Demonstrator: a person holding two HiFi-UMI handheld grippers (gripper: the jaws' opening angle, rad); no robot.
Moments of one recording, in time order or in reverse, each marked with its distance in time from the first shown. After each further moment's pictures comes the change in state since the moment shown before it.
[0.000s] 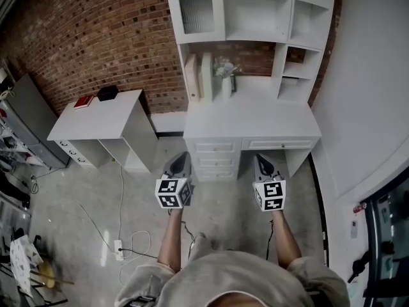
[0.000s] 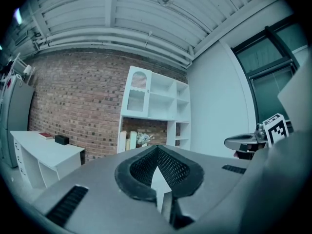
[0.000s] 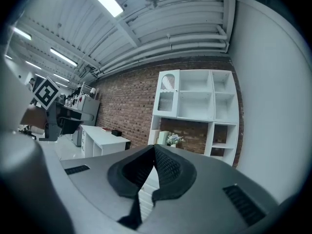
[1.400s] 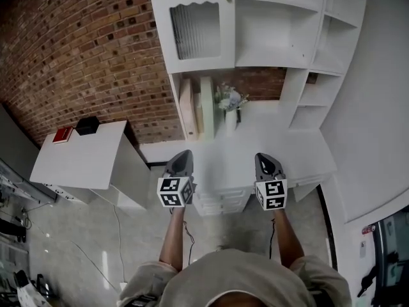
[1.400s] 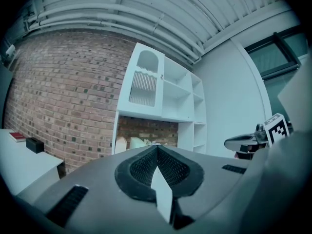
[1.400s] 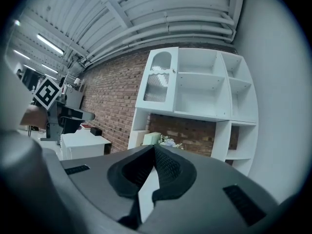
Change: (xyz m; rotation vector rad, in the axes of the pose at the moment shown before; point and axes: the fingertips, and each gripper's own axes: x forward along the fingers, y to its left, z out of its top) left arm 0.330 0.179 0.032 -0.002 -0.008 -0.107; right arm 0.344 -0.082 0.002 -0.017 0.038 -0.093
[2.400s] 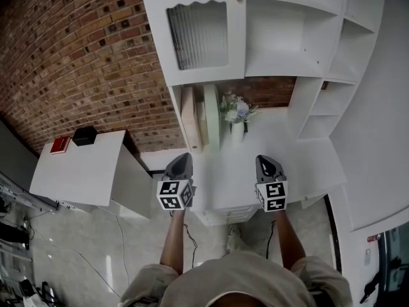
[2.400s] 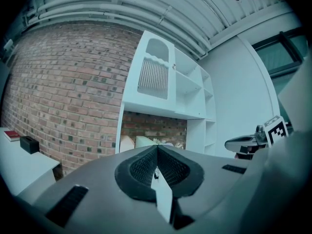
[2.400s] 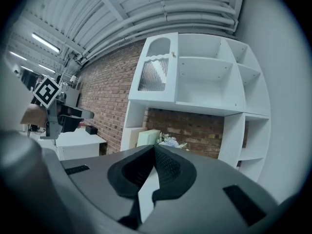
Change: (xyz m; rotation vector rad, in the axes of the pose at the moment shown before) left arm 0.093 0.069 -0.008 -0.017 0.021 0.005; right arm 0.114 -0.015 -0.020 0.021 0.031 0.006
